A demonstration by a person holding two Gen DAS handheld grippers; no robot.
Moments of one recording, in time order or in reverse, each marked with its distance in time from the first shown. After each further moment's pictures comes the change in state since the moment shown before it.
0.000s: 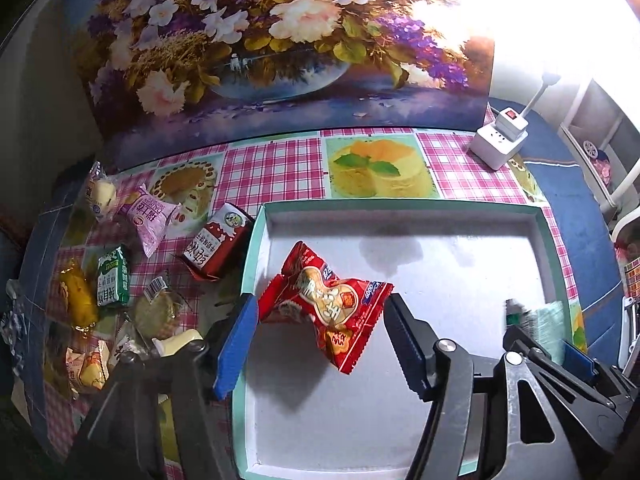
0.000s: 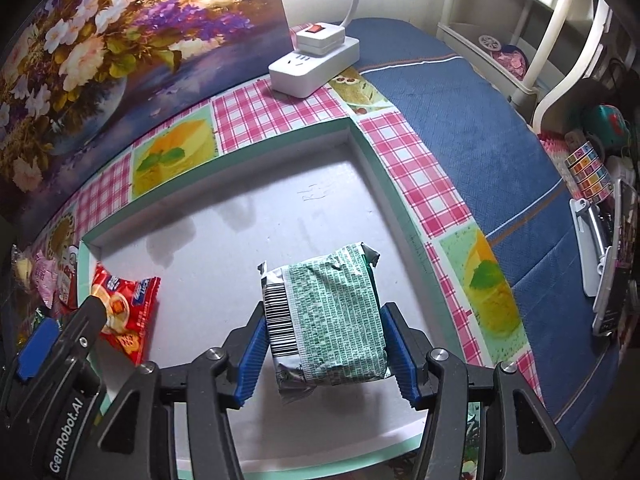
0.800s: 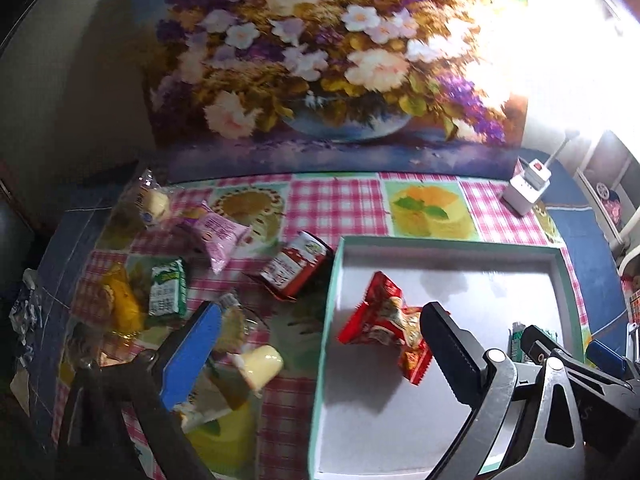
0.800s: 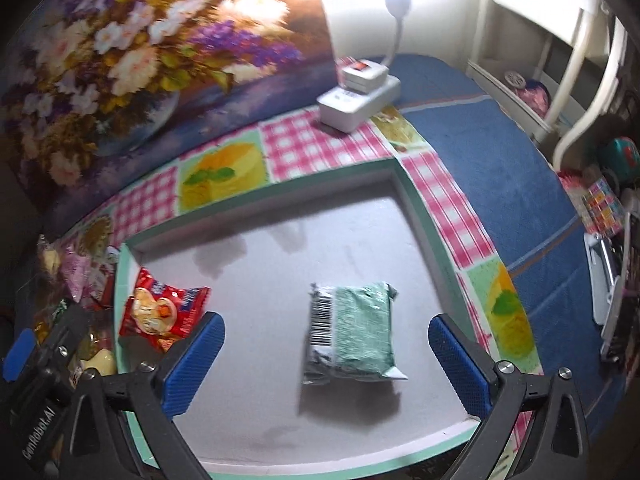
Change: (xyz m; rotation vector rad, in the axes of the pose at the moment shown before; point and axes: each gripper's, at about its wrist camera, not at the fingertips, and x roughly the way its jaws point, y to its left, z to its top) left arm -0.032 0.060 -0.006 -0.082 -0.139 0.053; right arm -0.024 0.019 -0.001 -0.085 -0.118 0.089
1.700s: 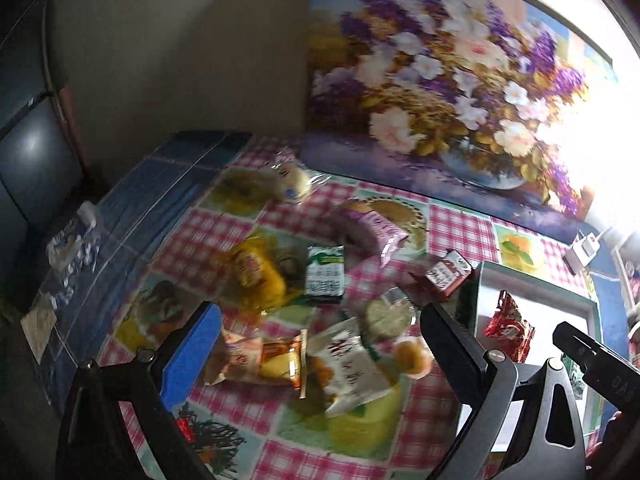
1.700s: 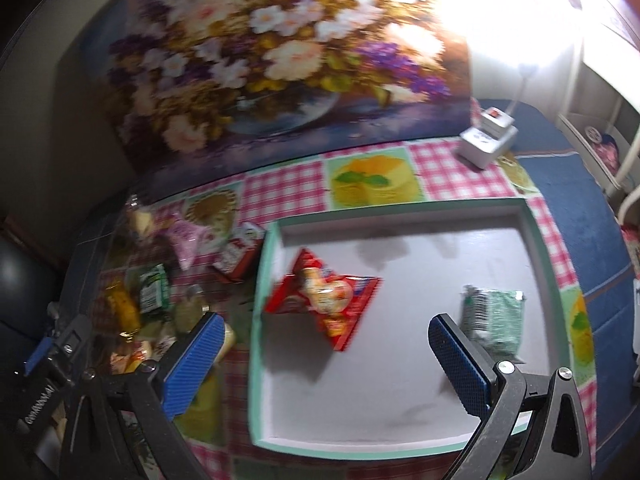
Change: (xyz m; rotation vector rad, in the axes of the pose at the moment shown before) left arm -0.042 0.164 -0.037 -0.268 -0.048 0.086; right arm -0.044 0.105 -0.025 -0.175 -0.055 0.226
